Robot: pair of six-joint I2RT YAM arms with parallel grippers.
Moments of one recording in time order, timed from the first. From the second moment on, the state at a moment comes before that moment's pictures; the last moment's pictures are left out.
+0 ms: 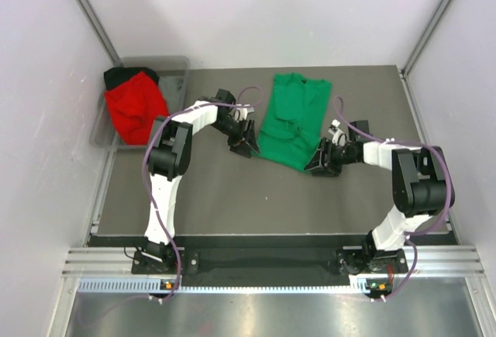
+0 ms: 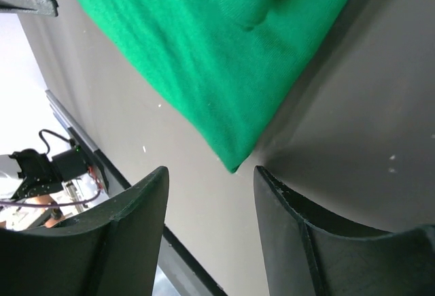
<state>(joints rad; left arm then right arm) -0.34 2.29 1.72 -0.79 0.82 -0.21 0.10 1.68 0.80 -0.23 -0.77 0.36</state>
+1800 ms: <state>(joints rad) -0.42 1.80 1.40 -0.58 0.73 -0.27 0.03 1.30 0.95 -0.52 -0.72 0.13</state>
